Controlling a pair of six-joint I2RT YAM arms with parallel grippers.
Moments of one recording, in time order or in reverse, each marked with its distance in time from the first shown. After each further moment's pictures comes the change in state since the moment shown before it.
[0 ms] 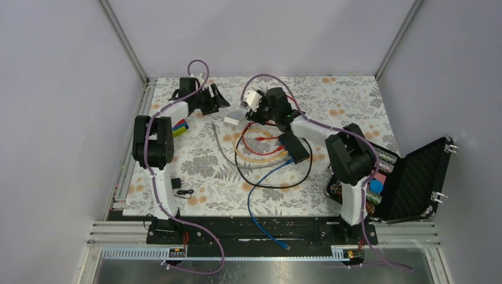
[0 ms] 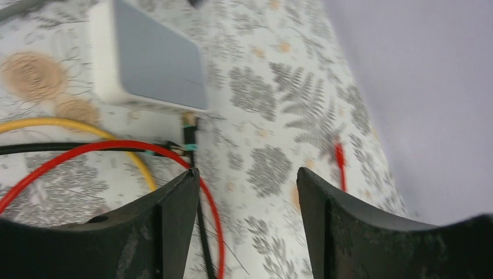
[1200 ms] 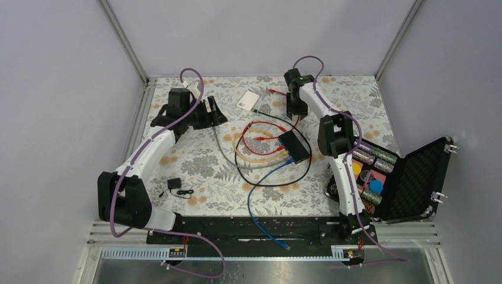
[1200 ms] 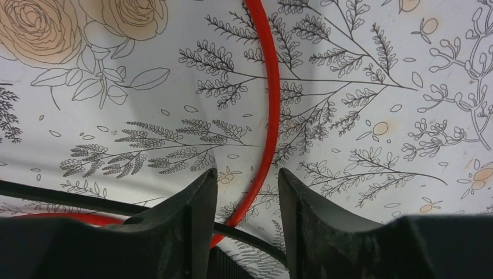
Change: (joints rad) left arm -0.111 -0.700 -0.389 -0.256 -0.191 0.073; right arm -0.280 0.533 0.948 -1.207 0.364 1.025
